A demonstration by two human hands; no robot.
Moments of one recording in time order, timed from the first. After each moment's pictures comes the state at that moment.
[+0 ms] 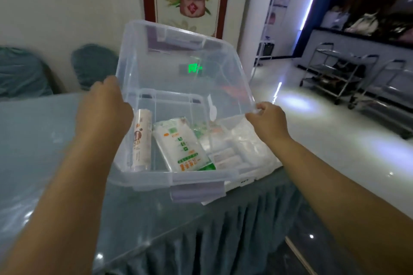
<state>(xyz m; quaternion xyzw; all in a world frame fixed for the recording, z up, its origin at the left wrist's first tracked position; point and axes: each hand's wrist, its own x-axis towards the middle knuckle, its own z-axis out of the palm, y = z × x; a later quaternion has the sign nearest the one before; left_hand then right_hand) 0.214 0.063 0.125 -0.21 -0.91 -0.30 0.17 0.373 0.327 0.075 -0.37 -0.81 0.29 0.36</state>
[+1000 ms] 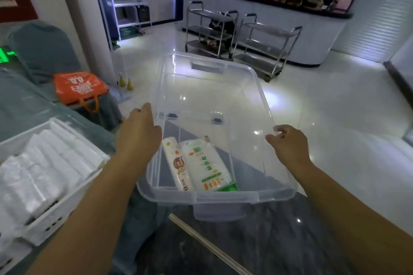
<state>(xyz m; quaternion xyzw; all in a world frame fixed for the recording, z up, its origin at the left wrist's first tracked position) 0.579 0.676 0.019 -0.49 -0.81 -0.32 -0.05 0.885 0.773 -0.003 -0.67 -0.64 0.19 0.32</state>
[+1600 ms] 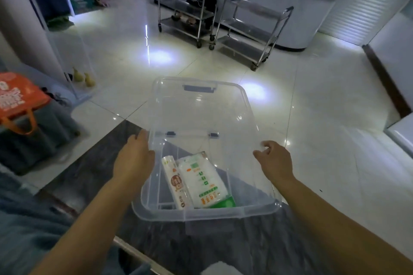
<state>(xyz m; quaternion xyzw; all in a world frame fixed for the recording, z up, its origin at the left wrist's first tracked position) 0.497 1.055 -0.091 -0.54 -0.79 -0.26 -0.14 0.808 1.114 -0.070 -0.74 -0.60 0.20 0.23</state>
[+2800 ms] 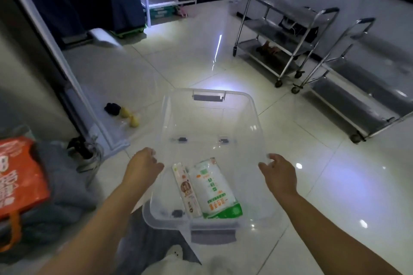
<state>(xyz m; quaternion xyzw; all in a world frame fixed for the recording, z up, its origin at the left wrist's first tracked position) 0.068 1.854 -0.151 -0.29 -0.87 -0.30 -0.28 0.357 2.011 -0.135 -0.65 -0.69 0.27 0.19</state>
